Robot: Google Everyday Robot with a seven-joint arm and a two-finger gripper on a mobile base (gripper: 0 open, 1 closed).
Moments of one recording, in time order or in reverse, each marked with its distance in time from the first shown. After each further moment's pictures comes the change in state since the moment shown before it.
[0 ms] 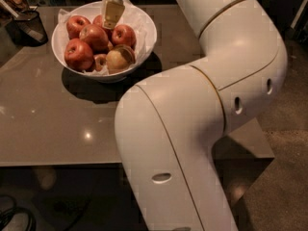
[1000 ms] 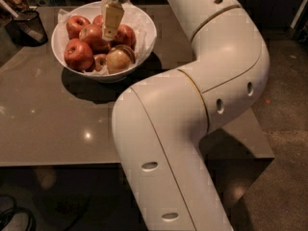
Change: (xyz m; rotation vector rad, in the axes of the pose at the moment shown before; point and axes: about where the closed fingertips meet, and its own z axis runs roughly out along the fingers) arm 0.002 -0.006 0.018 -0.030 -0.016 0.022
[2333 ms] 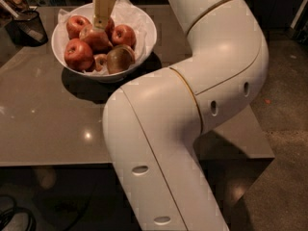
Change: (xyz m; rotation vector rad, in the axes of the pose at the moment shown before) arm -0.029 0.010 -0.030 0.014 -0.007 0.021
